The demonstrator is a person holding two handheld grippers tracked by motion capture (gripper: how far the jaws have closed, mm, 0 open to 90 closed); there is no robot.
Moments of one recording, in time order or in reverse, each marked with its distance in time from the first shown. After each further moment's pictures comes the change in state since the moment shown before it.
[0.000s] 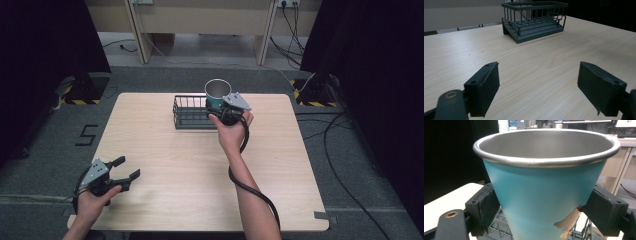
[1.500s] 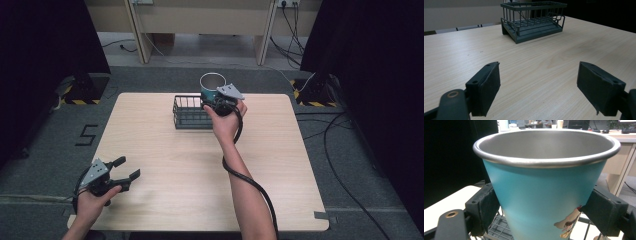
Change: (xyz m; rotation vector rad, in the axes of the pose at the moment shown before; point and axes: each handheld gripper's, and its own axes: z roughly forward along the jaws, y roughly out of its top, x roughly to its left) left arm 0.000 0.000 0.000 -0.002 -0.008 -0.003; right arm 0.002 0.012 0.033 0.025 0.001 0.021
